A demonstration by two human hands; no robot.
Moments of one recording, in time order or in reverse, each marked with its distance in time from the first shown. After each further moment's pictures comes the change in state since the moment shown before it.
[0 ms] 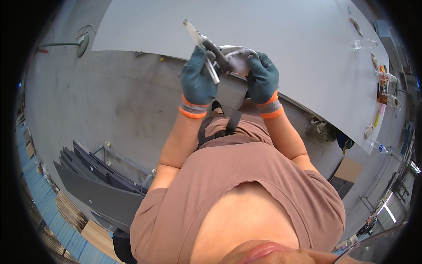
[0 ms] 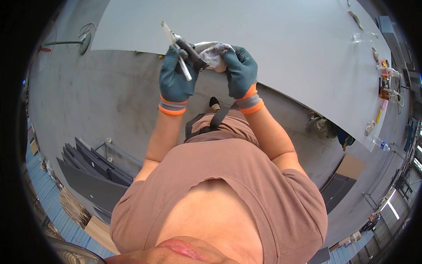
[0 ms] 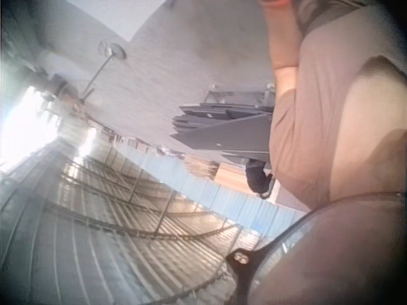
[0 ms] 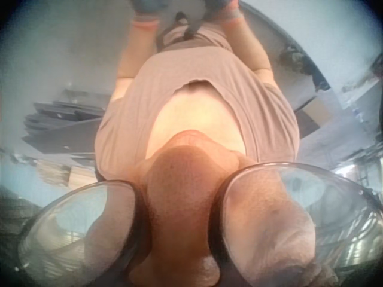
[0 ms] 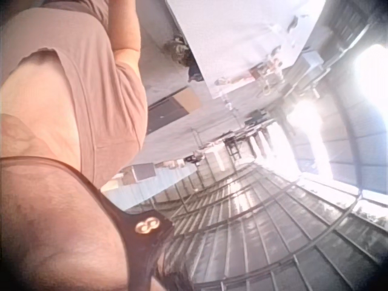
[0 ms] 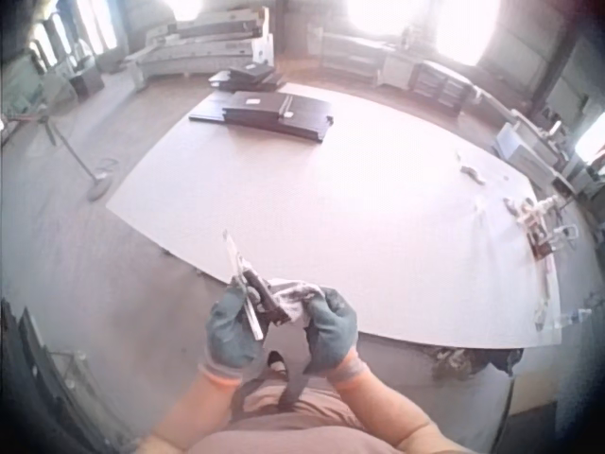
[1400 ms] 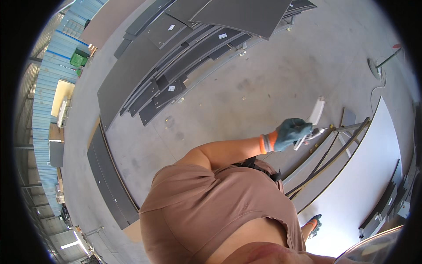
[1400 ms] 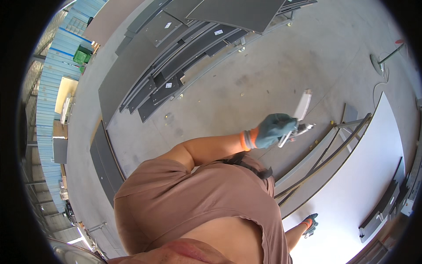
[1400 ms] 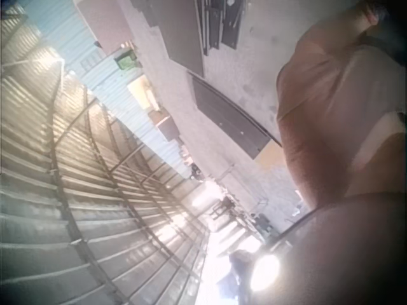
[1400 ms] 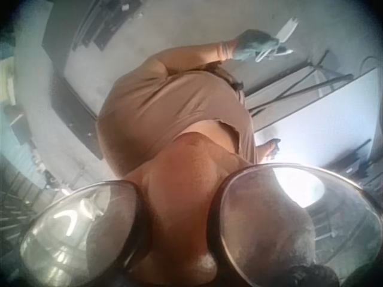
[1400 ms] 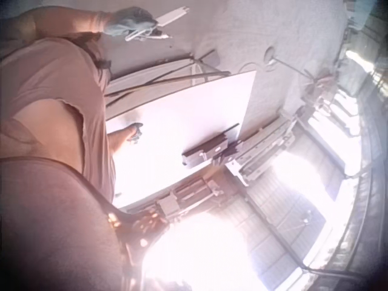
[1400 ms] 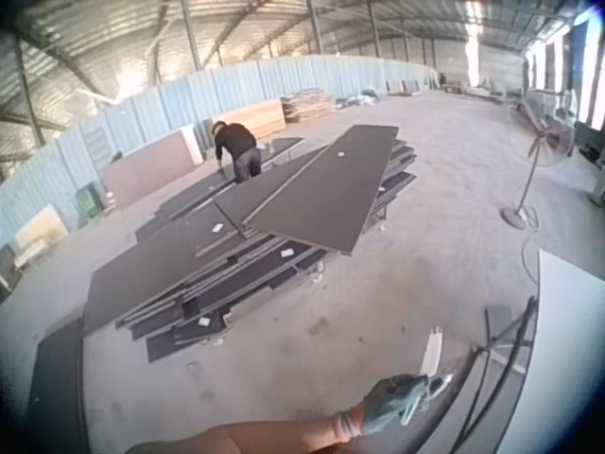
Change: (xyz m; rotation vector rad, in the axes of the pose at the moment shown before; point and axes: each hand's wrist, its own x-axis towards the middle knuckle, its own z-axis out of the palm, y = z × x) left_hand -0.148 -0.078 0.251 0.357 1.181 0.916; right_hand 0.319 -0.080 -0.186 -2.380 -0.136 0.024
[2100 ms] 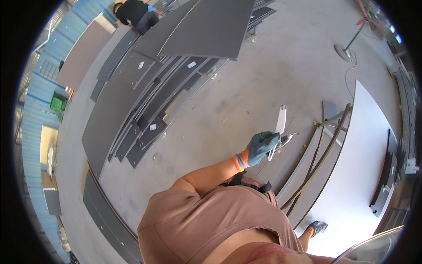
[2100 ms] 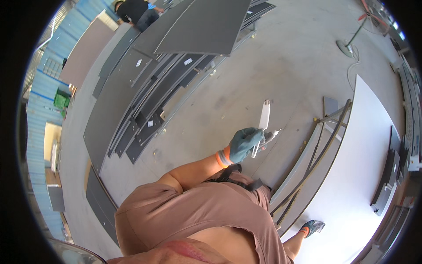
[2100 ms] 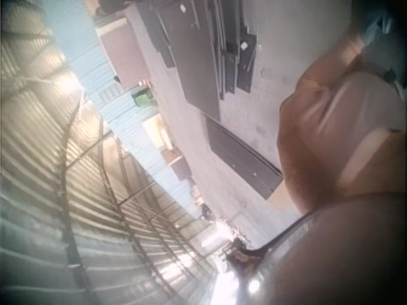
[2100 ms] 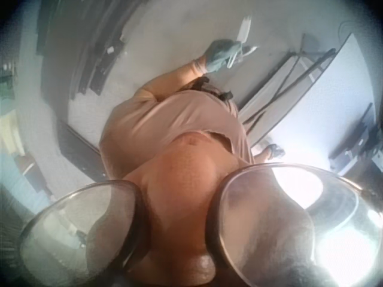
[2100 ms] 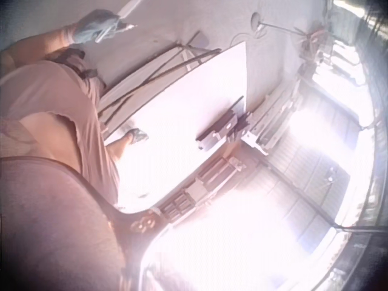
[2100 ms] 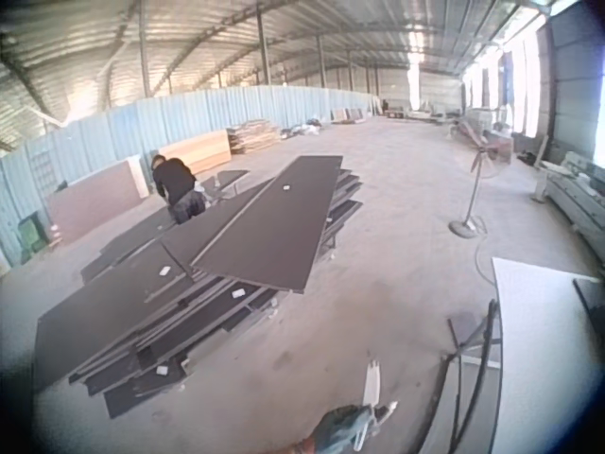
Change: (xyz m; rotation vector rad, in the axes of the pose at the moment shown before) left_hand -0.002 0.030 -0.064 0.009 -0.008 -0.021; right_hand -0.008 0.064 0.110 0.275 0.215 -0.295
